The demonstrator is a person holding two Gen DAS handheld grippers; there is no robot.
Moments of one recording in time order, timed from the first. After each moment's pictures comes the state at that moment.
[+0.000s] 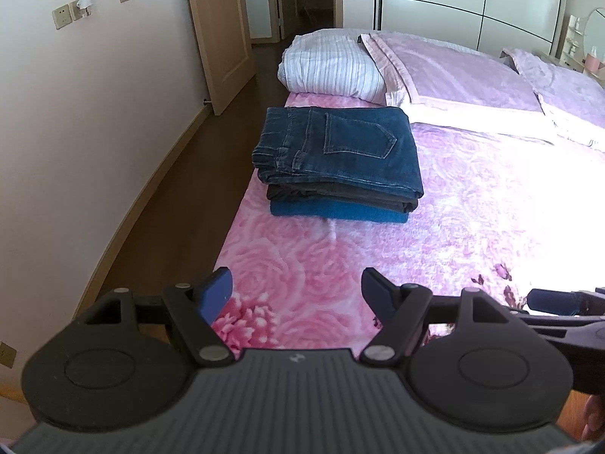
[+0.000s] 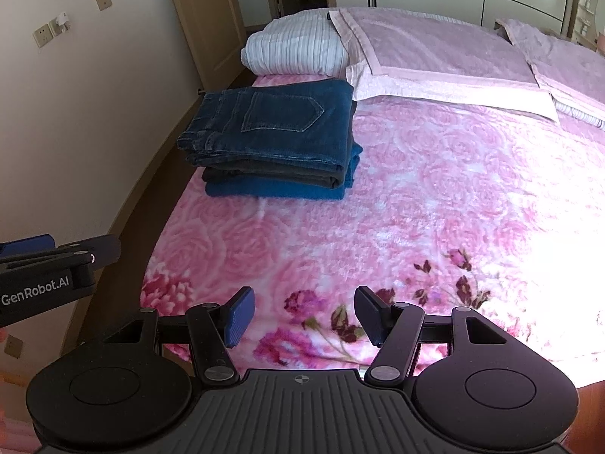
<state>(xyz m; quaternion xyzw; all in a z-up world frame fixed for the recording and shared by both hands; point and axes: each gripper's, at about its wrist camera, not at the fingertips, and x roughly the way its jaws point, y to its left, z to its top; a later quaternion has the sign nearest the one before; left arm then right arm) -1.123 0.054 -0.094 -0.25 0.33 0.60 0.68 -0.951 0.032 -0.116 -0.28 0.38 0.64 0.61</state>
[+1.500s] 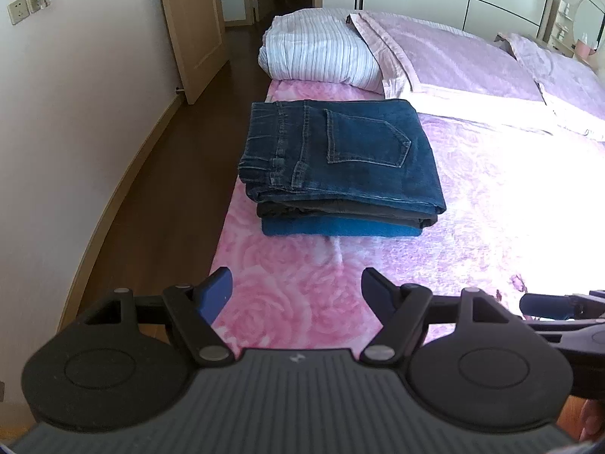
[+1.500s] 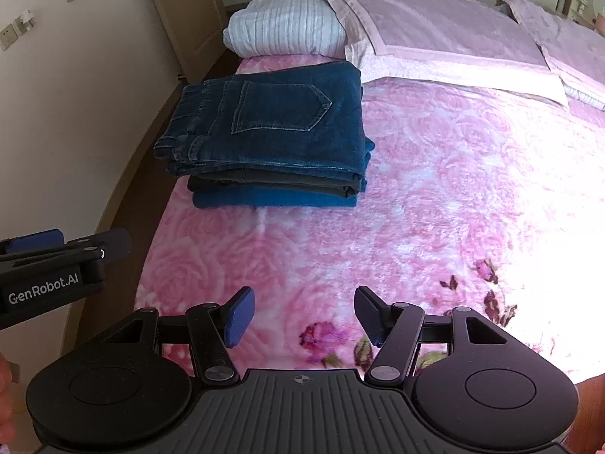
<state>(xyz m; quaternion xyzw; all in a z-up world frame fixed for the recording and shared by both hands) -1.138 0.169 -0.125 -0.26 0.36 0.56 0.70 -0.973 0.130 -0.145 -0.29 0.42 0.60 0.62</state>
